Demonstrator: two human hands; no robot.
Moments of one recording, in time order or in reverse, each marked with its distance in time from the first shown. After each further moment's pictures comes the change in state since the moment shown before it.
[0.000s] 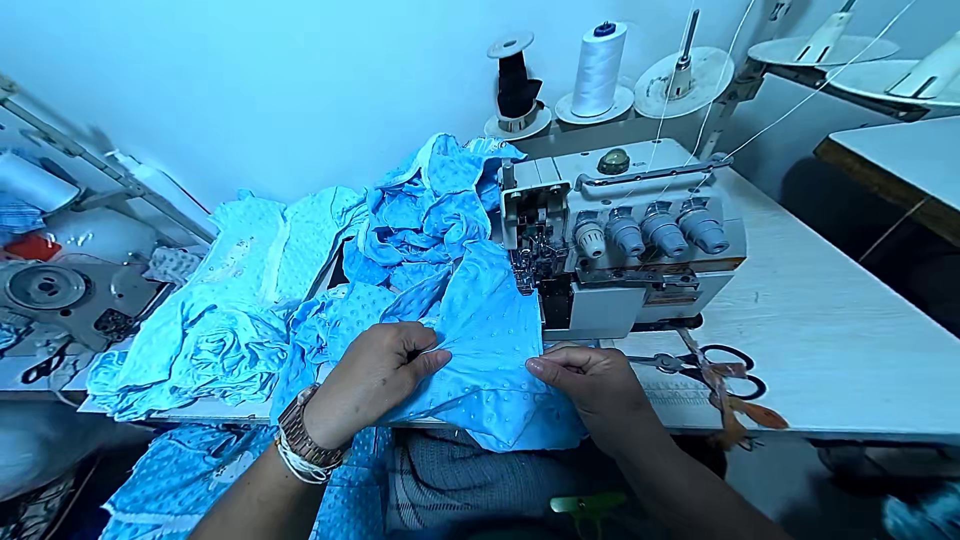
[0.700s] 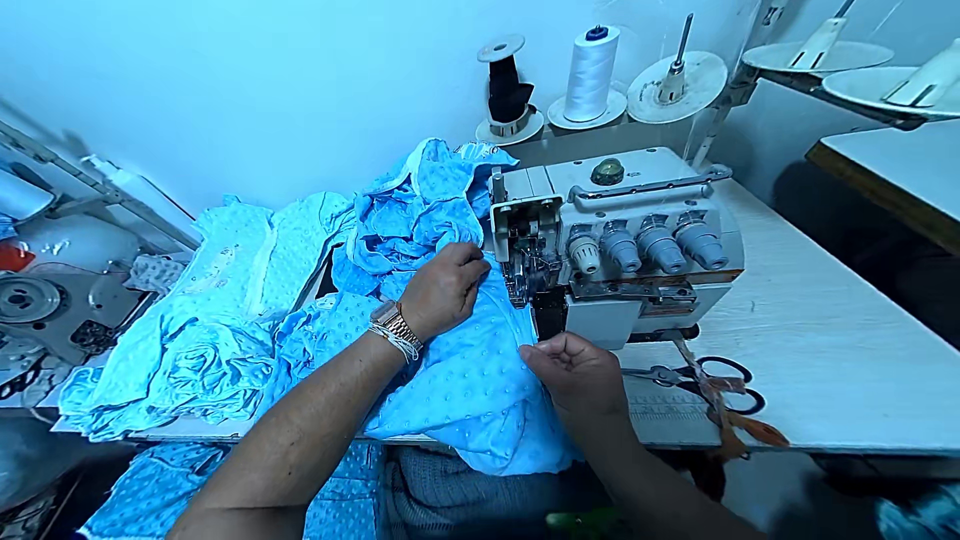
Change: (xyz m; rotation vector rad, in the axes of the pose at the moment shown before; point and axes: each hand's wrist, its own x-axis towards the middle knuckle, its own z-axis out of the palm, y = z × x) left_hand 0.135 -0.037 0.051 0.228 0.245 0.501; right_hand 0.015 0.000 0.019 0.014 0.240 -0.034
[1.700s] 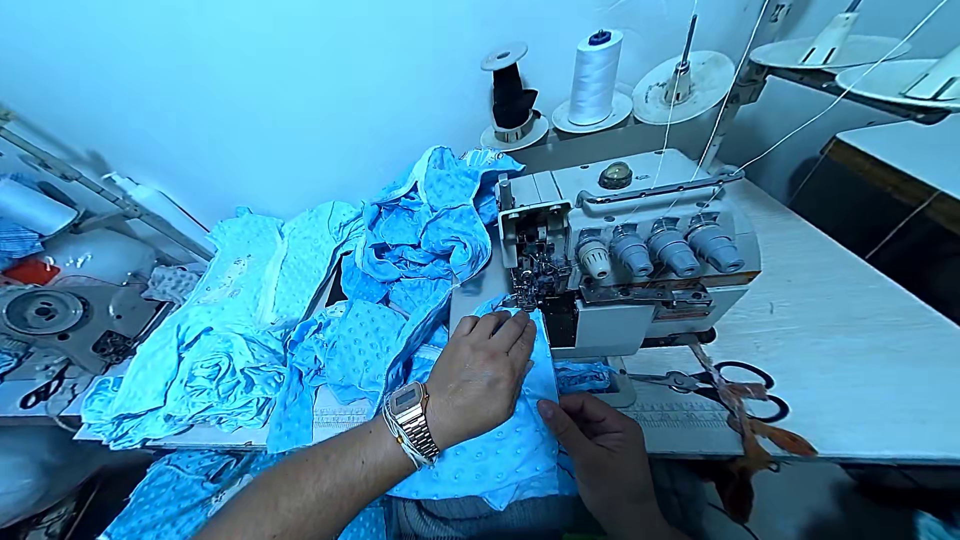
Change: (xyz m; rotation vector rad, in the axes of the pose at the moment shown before) left_hand -0.035 0.094 -0.007 0.188 -0.157 -0.006; right_hand -0.044 0.030 -0.003 0.227 -0.014 -0.116
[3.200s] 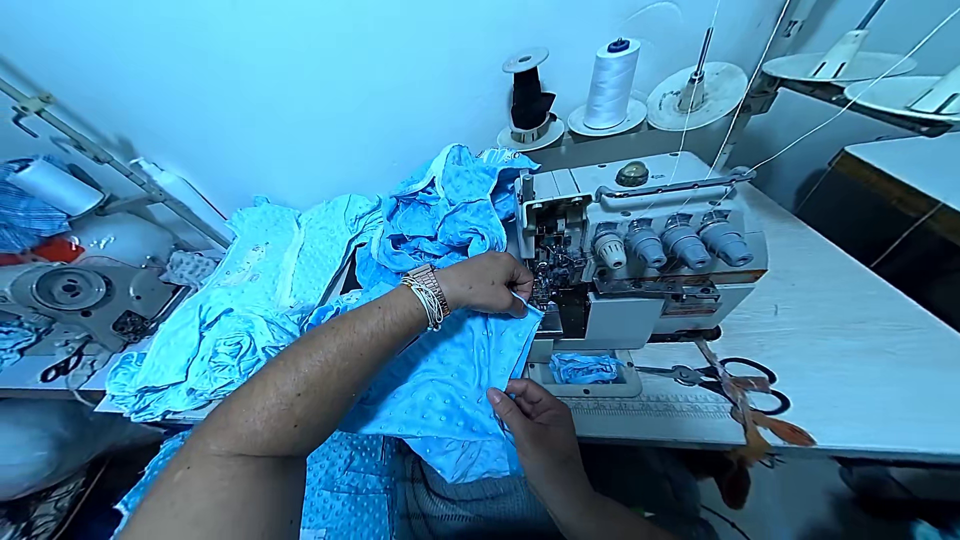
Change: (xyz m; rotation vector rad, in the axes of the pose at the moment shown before) left_hand 0.074 -0.078 -0.040 -0.610 -0.563 -0.086; right_hand -0.016 0.010 0.056 0.044 -0.040 0.279
